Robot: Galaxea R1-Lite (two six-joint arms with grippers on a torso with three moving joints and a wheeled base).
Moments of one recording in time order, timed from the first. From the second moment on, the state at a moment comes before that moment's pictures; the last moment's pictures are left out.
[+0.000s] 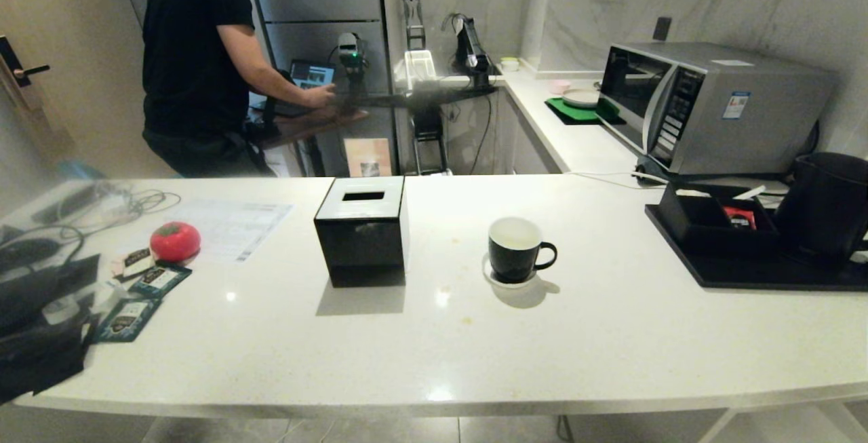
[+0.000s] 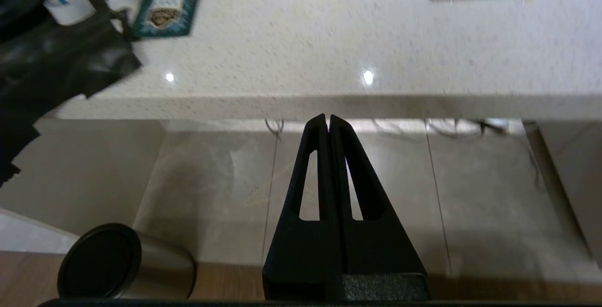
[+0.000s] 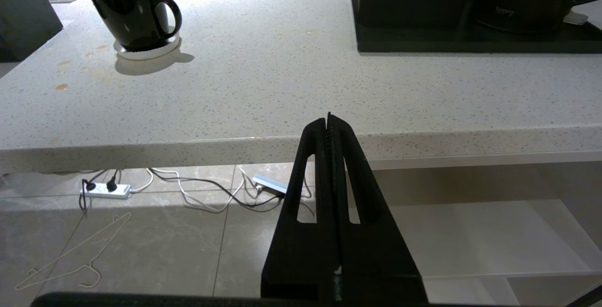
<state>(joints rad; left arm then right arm) 0.08 0.31 0.00 -0.05 0.02 0.06 0.00 0.00 0.00 0.00 -0.03 0.03</state>
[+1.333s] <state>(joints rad) 0.00 0.00 0.00 0.00 0.01 -0.01 0.00 0.00 0.00 0.00 -0.03 0.03</state>
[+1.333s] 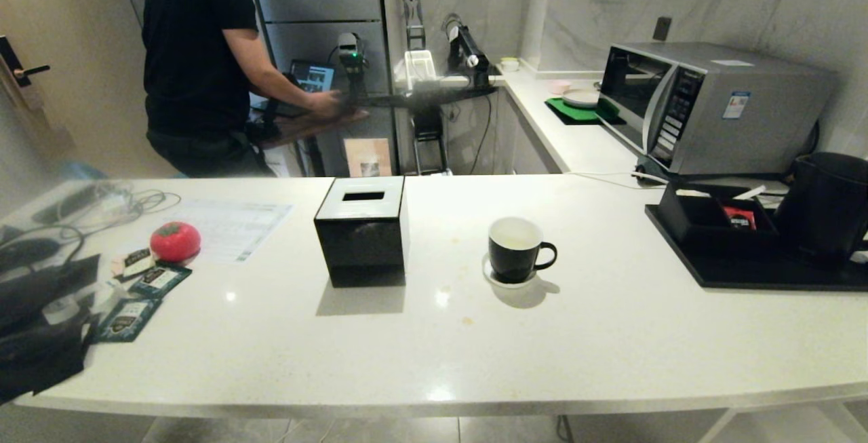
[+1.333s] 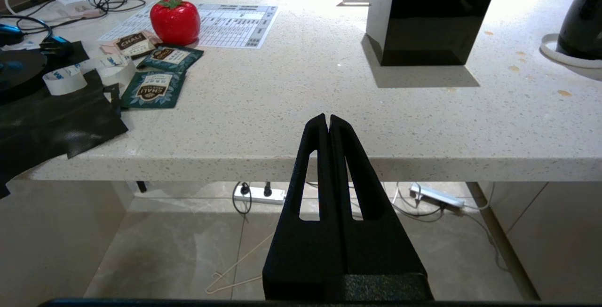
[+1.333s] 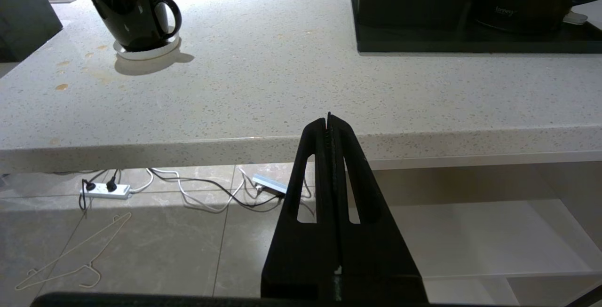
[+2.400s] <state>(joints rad) 0.00 0.00 0.00 0.00 0.01 -0.01 0.00 0.00 0.00 0.00 -0.03 0.03</state>
